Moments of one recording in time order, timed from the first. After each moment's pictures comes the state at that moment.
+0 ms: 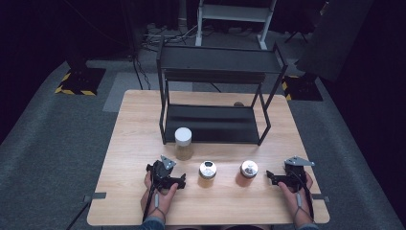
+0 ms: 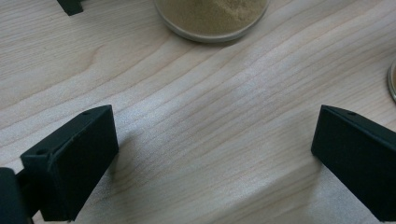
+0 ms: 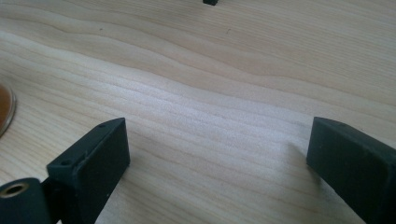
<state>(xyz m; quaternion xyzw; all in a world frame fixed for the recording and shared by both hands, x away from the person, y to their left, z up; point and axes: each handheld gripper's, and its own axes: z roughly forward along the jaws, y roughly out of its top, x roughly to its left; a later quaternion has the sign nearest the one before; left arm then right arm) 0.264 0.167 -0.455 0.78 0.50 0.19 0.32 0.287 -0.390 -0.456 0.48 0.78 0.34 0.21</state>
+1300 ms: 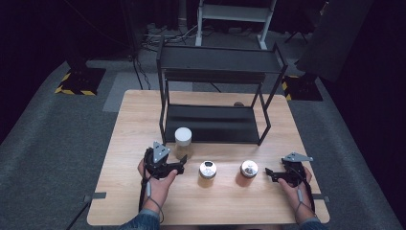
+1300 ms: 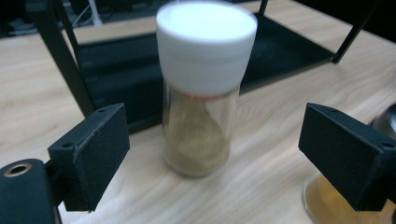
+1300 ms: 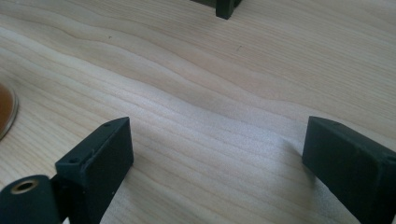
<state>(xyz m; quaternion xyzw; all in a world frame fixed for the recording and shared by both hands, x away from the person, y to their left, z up) 0.248 0.196 -0.424 0.72 0.45 0.25 0.47 0.306 -0.401 -0.457 0.44 0.80 0.35 0.20</state>
